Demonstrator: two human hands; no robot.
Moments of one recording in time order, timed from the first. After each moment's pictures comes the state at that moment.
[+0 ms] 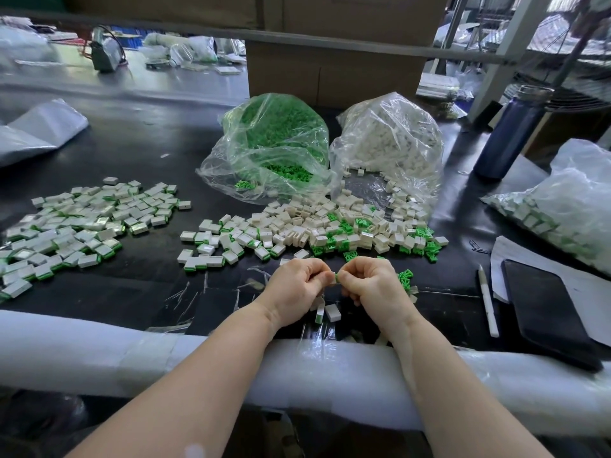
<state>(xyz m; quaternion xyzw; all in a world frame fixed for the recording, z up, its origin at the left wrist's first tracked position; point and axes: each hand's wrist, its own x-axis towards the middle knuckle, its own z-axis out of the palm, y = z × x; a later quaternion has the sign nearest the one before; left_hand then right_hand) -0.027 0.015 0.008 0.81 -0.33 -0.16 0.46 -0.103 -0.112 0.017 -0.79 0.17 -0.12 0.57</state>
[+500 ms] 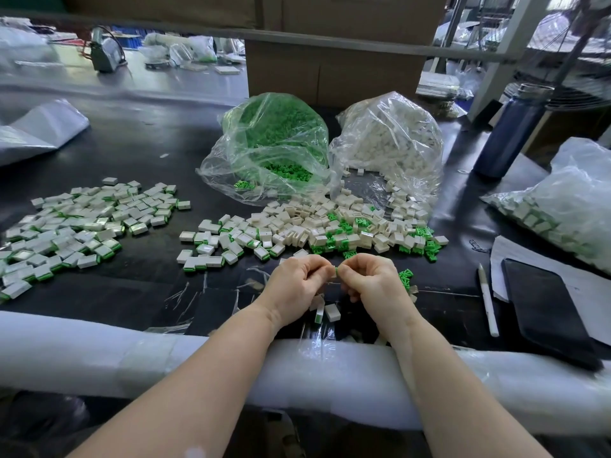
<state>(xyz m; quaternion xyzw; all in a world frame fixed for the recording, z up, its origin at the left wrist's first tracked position) -0.027 0.014 0.007 0.78 -0.33 -0.14 0.52 -0.104 -0.110 0.017 -0.77 0.17 -0.15 0.59</state>
